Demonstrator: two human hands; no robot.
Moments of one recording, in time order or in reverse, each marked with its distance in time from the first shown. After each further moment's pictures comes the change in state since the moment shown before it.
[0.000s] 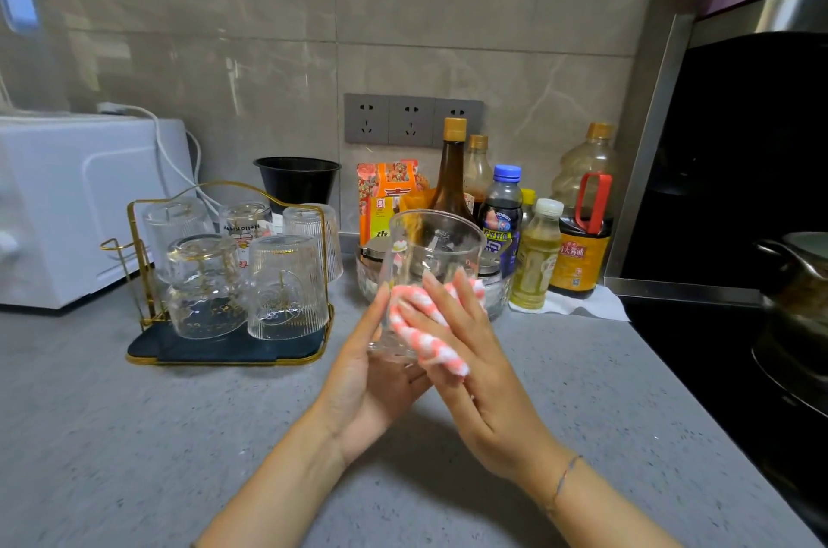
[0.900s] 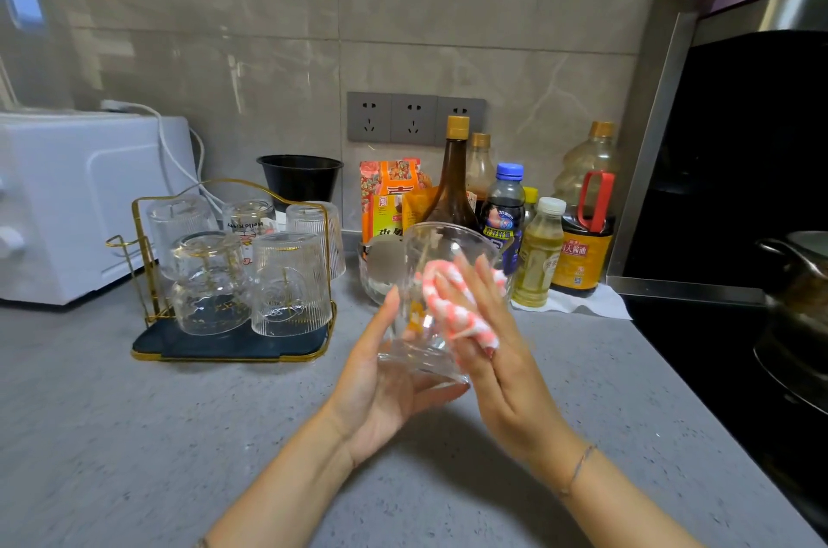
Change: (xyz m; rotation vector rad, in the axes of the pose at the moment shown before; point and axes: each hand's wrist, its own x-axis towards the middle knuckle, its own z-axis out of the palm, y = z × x) left_hand 0.001 -0.007 -0.001 0.119 0.060 -0.036; right_hand 0.004 -0.002 -0.010 0.130 0.075 0.066
